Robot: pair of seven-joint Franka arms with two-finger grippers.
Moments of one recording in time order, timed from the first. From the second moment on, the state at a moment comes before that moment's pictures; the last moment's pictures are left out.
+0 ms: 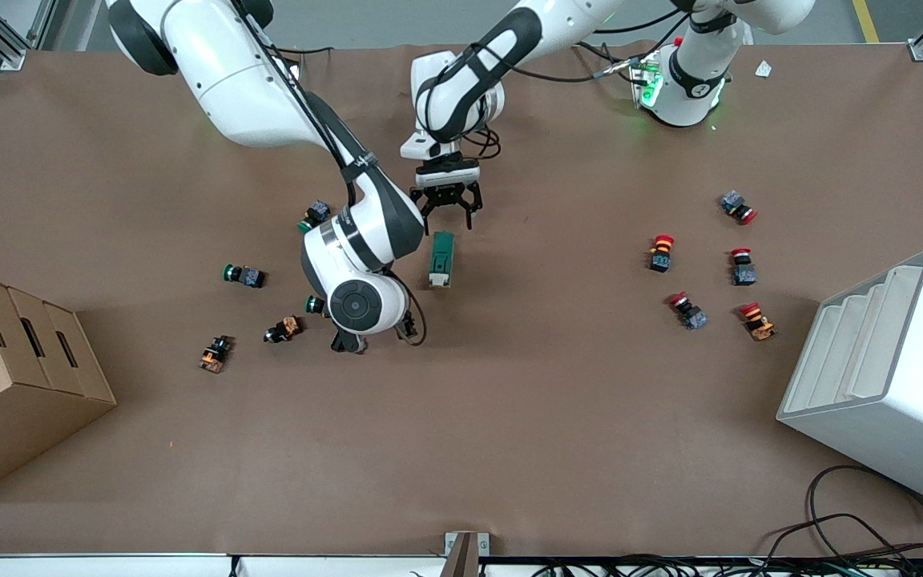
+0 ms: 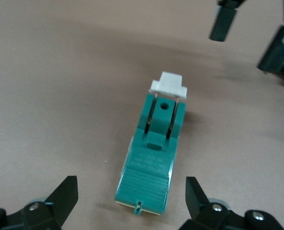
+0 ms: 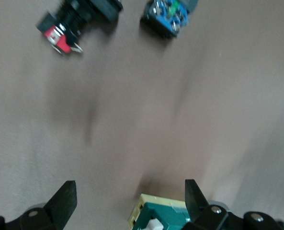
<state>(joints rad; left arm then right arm) -0.84 0.71 -0.39 -1.86 1.44 2.23 -2.43 0.55 0.82 0.02 -1.34 0.24 1.87 1.70</state>
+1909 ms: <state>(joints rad) -0.90 0.81 -0.37 -1.86 1.76 2.09 -2.47 0.65 0.86 0.03 -1.32 0.31 1.77 1.76</state>
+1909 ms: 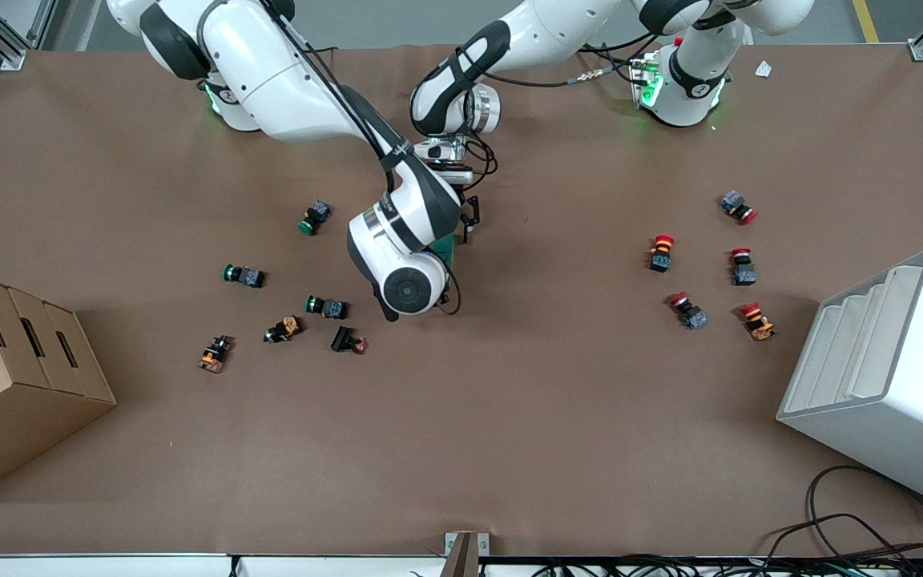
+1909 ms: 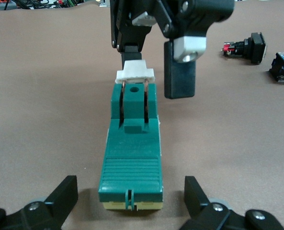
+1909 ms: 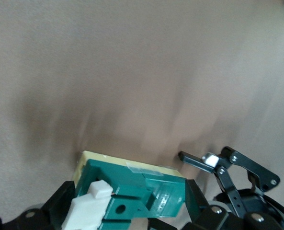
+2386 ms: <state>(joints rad) -0.90 0.81 -0.37 -1.86 1.76 2.09 -2.47 0.65 0.85 0.05 -1.29 0.31 1.63 1.76</state>
